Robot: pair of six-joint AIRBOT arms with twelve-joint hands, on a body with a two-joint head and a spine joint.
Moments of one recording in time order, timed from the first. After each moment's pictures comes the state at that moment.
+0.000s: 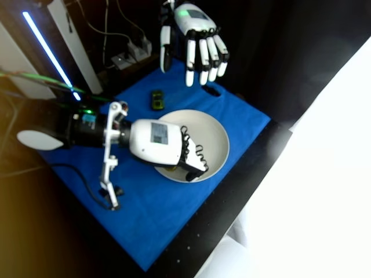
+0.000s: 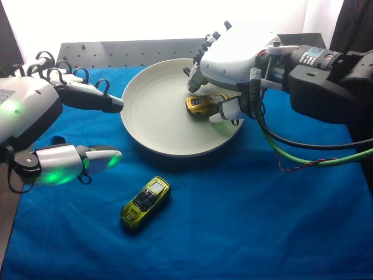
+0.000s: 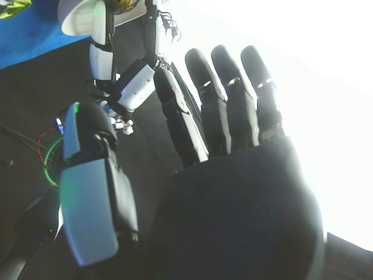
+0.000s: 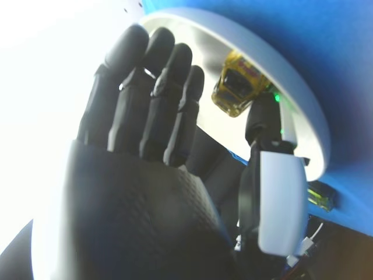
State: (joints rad) left arm 0.98 -0.80 0.80 -0.41 -1.04 1.31; right arm -0.49 -1.44 1.49 -0.01 0.22 -1.22
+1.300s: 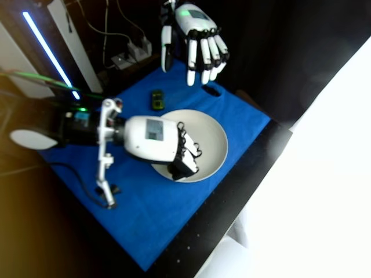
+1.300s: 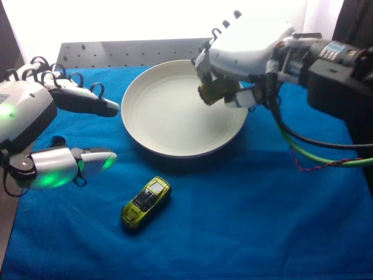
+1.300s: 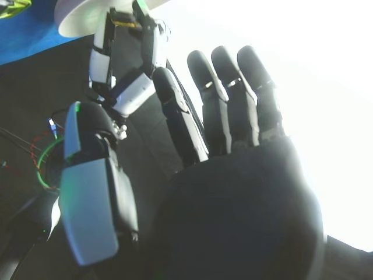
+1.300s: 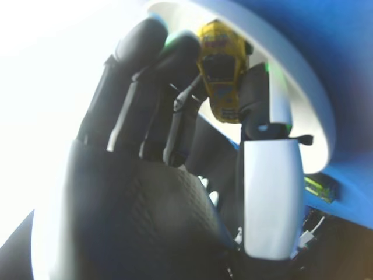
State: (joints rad) left arm 1.01 -0.80 0.80 -0.43 -1.06 1.29; right arm -0.48 -1.34 1.40 0.00 0.31 -1.22
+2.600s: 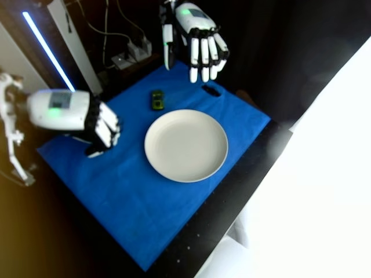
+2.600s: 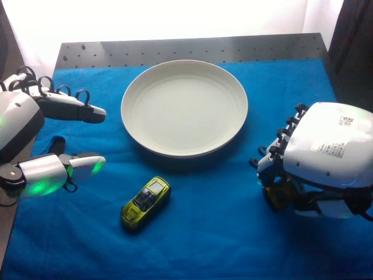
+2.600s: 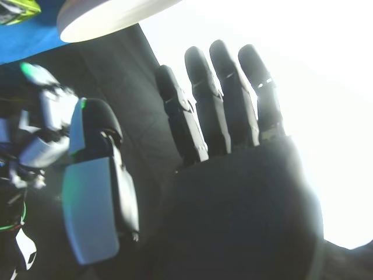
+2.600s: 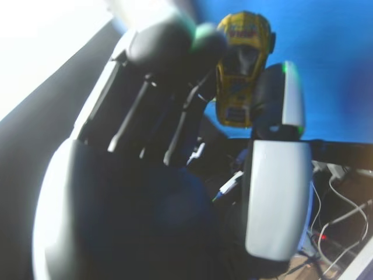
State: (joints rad) left arm 1.08 -0.79 0.77 -0.47 -1.13 1.27; right arm -0.80 -0.93 0.90 -0.18 0.52 -1.12
